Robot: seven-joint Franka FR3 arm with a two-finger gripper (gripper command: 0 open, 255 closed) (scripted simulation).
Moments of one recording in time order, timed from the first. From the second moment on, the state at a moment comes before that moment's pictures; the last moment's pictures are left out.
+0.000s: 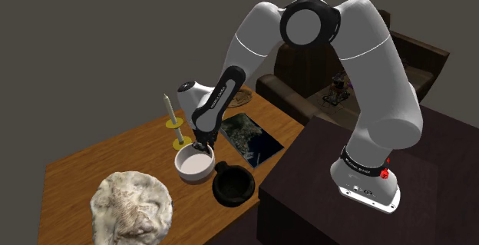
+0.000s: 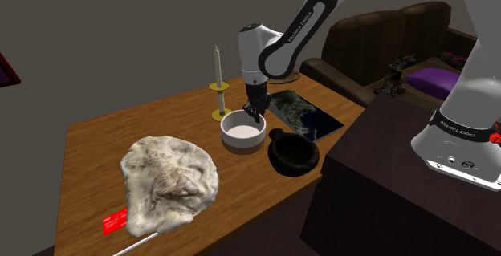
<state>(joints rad) 0.19 0.66 0.21 -1.94 -0.21 2.46 0.61</state>
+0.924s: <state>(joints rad) 0.17 0.56 0.24 -1.96 -0.18 2.39 0.59</state>
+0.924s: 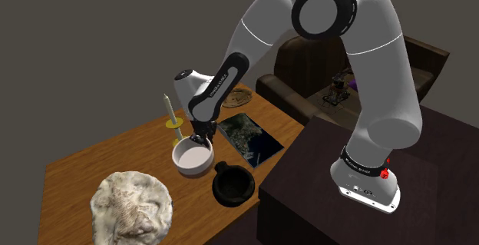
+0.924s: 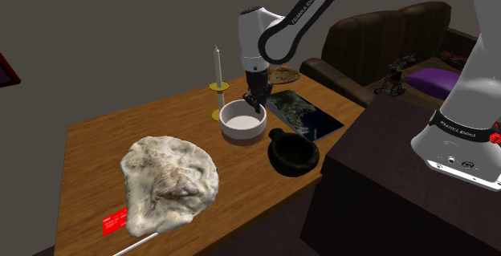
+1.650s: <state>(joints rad) 0.15 0.45 0.26 -1.96 -0.15 2.28 0.57</state>
